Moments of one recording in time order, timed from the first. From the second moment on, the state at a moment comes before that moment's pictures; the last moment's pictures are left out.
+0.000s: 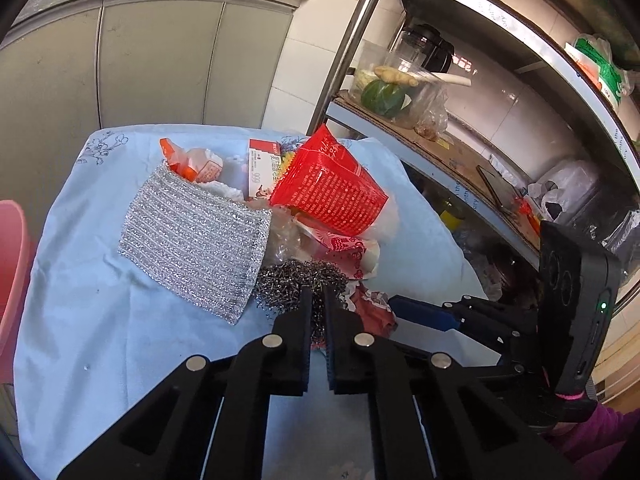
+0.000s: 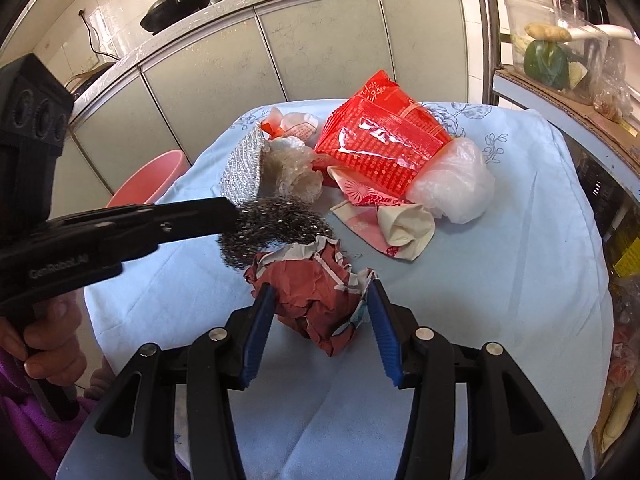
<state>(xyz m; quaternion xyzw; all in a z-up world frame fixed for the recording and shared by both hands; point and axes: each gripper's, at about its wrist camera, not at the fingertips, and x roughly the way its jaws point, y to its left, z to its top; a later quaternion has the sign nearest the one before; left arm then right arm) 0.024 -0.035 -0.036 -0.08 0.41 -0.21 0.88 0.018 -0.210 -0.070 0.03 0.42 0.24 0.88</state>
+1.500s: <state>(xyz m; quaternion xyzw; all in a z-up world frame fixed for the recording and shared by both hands) -0.038 0.069 -0.048 -0.07 0.45 -0.12 0.88 0.008 -0.198 -0.065 0.00 0.40 0.24 0.88</state>
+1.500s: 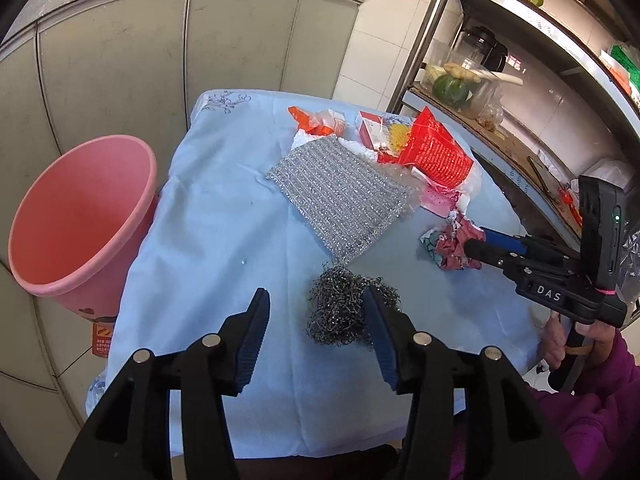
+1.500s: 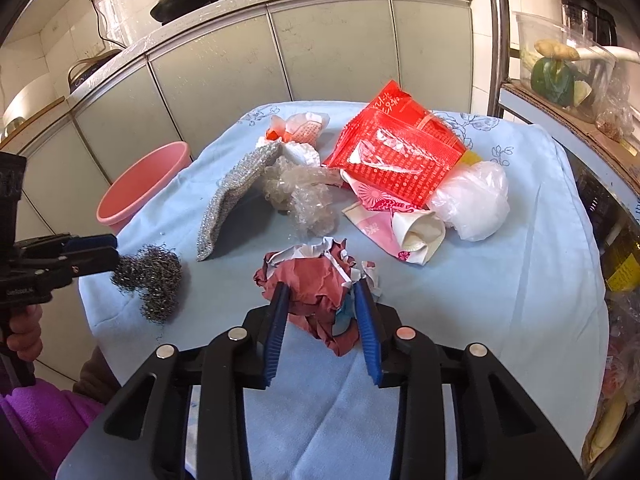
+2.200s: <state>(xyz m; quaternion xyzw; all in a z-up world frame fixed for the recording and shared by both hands) -0.049 0.058 -0.048 -0.07 0.43 -0.21 0.87 -0.003 -0.187 -0.032 -0.01 0.36 0.25 0.90</state>
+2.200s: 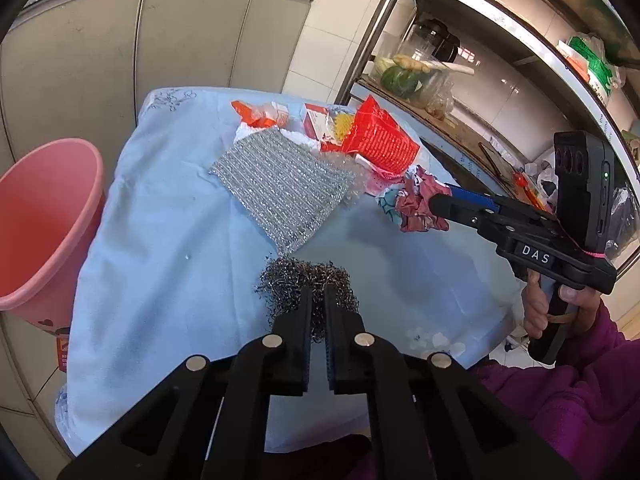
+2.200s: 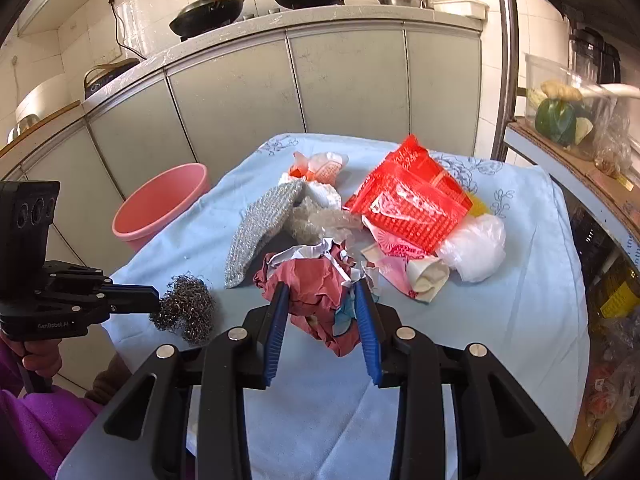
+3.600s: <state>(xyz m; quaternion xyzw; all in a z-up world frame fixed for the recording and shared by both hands) -0.025 0.275 -0.047 -0.14 0.33 0.17 0.92 0.096 0.129 -0.050 -0.08 0.40 0.45 0.79</state>
